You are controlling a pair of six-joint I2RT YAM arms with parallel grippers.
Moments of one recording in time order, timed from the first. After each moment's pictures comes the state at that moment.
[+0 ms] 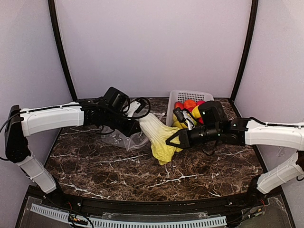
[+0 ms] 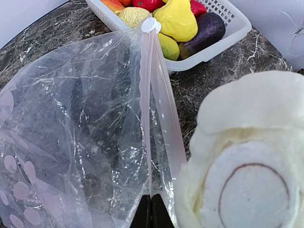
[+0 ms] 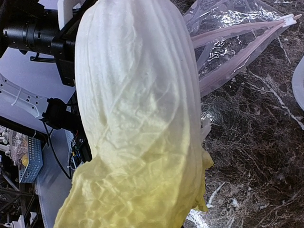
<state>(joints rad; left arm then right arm) -0.80 1.59 1.26 -0.48 0.11 -0.11 0.89 1.30 0.89 -0.16 -0.39 0.50</state>
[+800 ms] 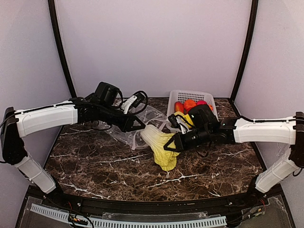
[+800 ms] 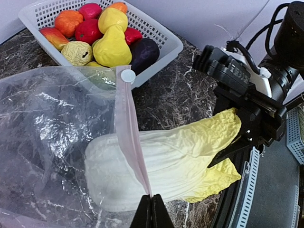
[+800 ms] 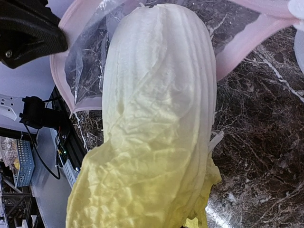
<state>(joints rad) -0.73 1.53 1.22 -0.37 0.47 -0.08 0.89 1.43 0.92 -0.21 -0.37 0.53</state>
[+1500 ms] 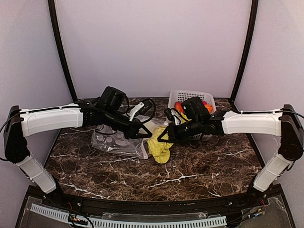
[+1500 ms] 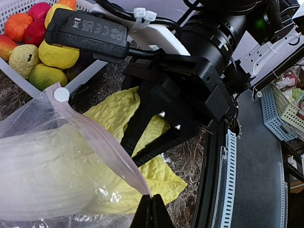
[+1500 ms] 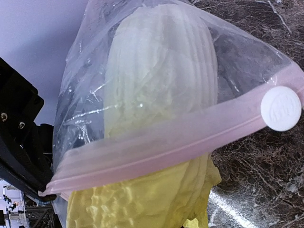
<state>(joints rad) -0.78 1.57 1.21 -0.35 0.62 -0.03 0.83 1.60 1.09 -0.20 -0.43 0.63</state>
